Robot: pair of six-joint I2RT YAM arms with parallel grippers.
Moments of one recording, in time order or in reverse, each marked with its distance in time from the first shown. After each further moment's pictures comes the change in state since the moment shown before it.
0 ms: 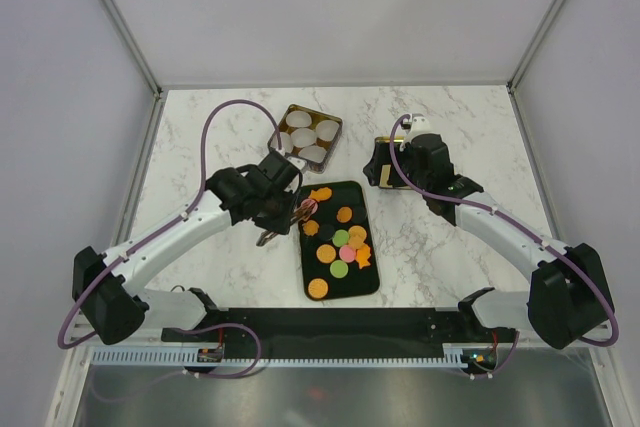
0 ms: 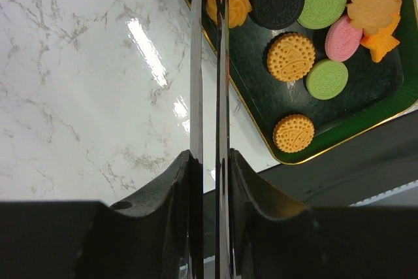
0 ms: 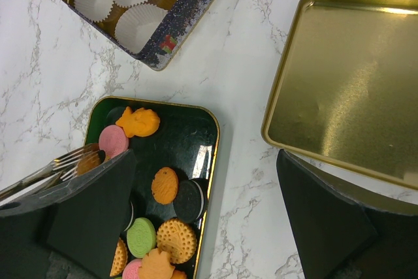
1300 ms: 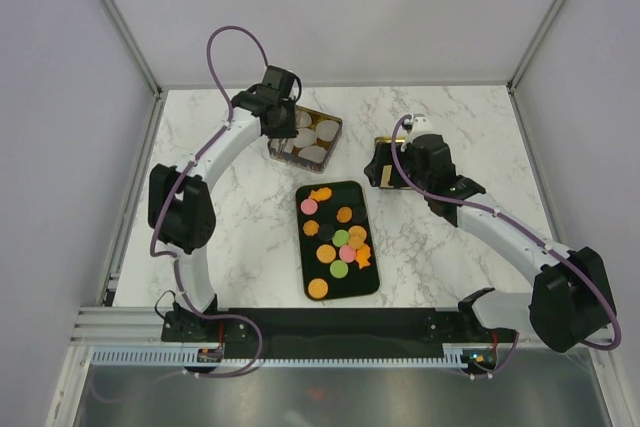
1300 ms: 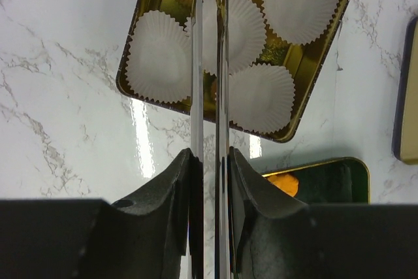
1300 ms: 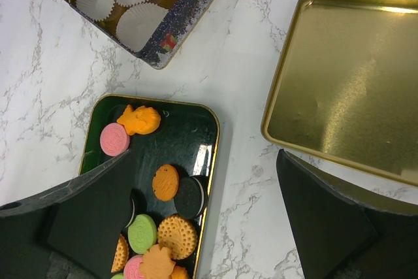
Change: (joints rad) left arm 0.347 0.624 0.601 0.257 -0.071 0.025; right arm 0.000 -0.016 0.000 -0.018 0.000 0.000
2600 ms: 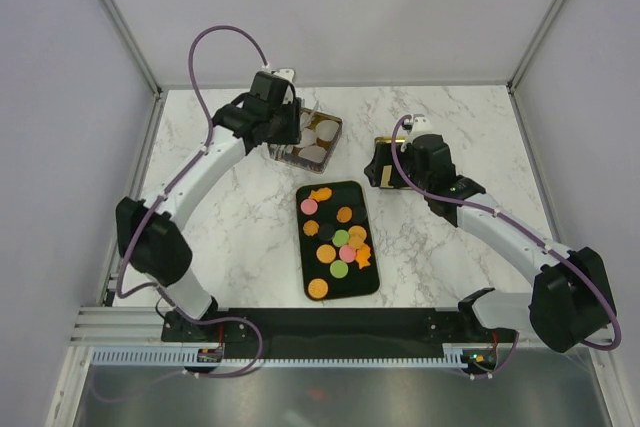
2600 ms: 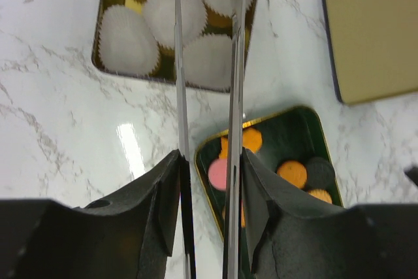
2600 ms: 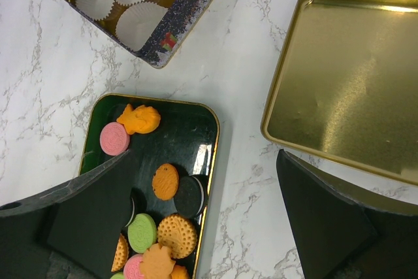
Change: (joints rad) left arm -0.045 -0.182 -0.098 0.047 0.050 0.045; right arm 0.000 -0.003 0.000 -0.003 0.000 0.000
